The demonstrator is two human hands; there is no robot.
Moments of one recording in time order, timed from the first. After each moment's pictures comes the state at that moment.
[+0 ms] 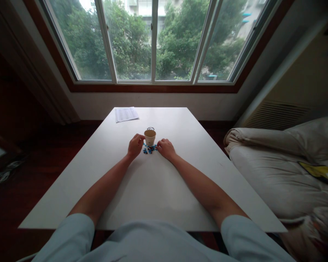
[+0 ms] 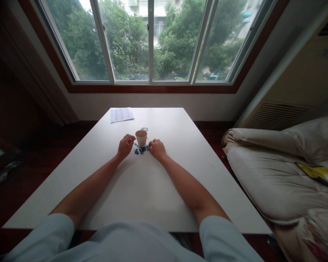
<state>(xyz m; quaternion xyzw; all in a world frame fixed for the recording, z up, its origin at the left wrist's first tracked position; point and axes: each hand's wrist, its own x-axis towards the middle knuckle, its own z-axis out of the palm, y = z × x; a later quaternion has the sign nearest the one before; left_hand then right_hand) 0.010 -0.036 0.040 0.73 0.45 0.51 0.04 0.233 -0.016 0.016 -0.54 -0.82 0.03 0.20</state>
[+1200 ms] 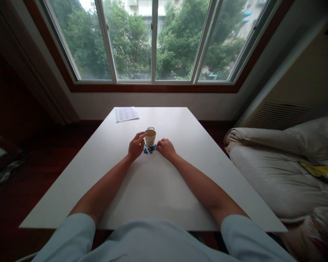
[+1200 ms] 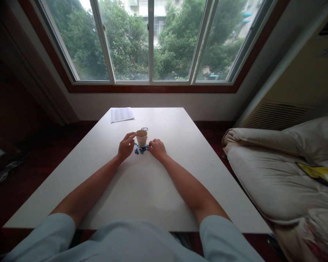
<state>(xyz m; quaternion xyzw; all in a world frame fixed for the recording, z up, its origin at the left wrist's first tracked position) 0.015 -0.052 0.049 0.76 0.44 0.48 0.01 0.233 -0.017 0.017 -0.54 -0.82 0.03 0.21</state>
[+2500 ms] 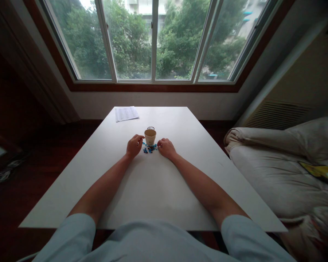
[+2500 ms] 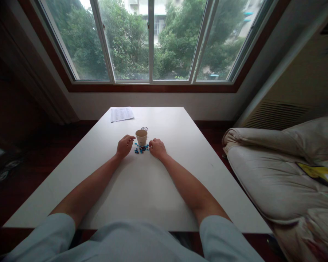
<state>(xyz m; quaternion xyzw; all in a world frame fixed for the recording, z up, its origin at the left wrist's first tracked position) -0.001 -0.032 0.029 0.73 0.49 0.47 0.04 0.235 -0.014 0.013 -0.53 -0.81 0.05 0.24</state>
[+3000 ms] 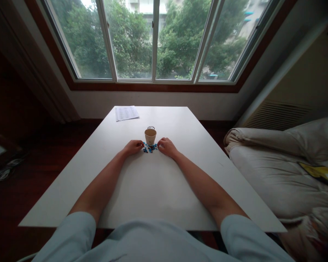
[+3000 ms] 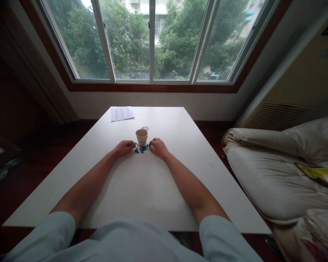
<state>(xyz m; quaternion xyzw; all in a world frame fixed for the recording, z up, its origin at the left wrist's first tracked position) -0.032 -0.015 0.015 0.80 0.47 0.29 0.22 0.251 0.001 0.006 -0.43 -0.86 0.08 0.27</state>
